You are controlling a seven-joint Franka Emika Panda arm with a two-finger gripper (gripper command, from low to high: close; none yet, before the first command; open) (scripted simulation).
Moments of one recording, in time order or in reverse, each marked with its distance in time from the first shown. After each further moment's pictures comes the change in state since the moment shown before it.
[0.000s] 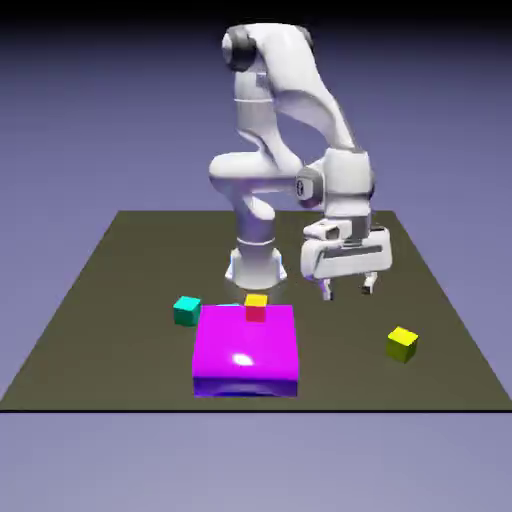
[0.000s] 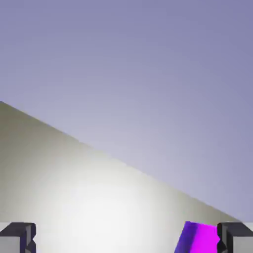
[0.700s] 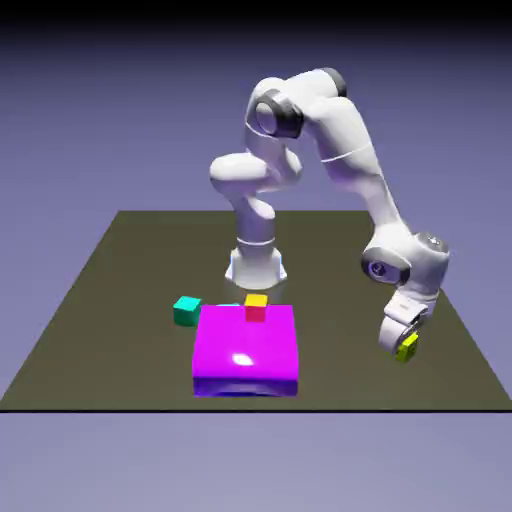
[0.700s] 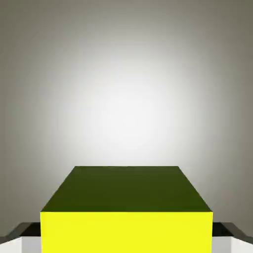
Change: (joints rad) arm 0.120 0.467 0.150 0.224 -0.205 -0.152 0.135
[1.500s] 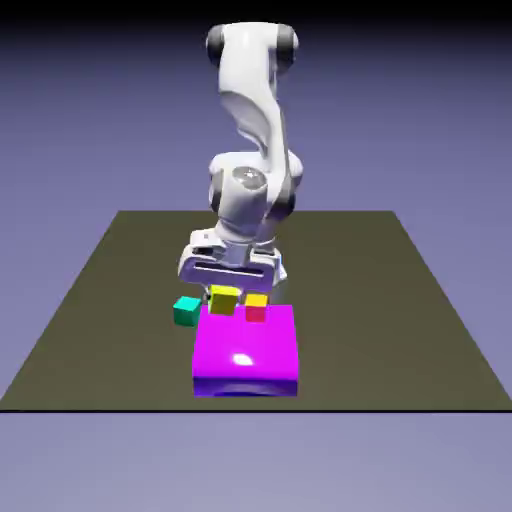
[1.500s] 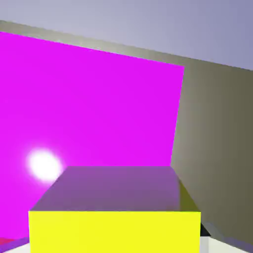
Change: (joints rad) arm -0.312 -0.690 -0.697 -0.439 0.027 -0.101 -0.221
